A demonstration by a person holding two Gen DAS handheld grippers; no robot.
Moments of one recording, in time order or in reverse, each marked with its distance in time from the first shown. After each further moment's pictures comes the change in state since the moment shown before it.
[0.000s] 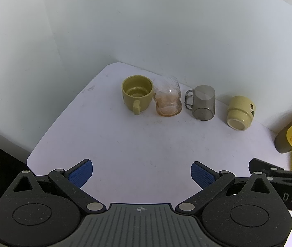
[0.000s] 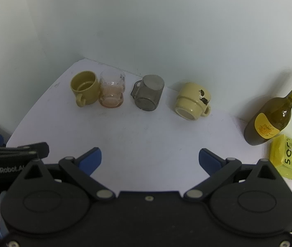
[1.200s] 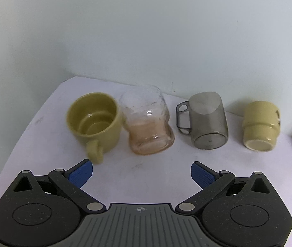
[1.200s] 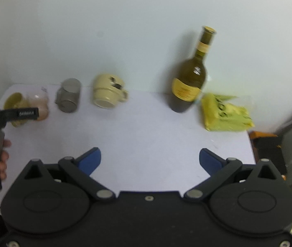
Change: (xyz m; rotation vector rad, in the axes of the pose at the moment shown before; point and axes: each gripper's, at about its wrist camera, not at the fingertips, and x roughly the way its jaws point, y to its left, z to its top) left arm 0.196 -0.060 0.063 0.131 -0.083 -0.044; right arm -0.038 -0.067 -0.063 0.341 -0.011 -0.374
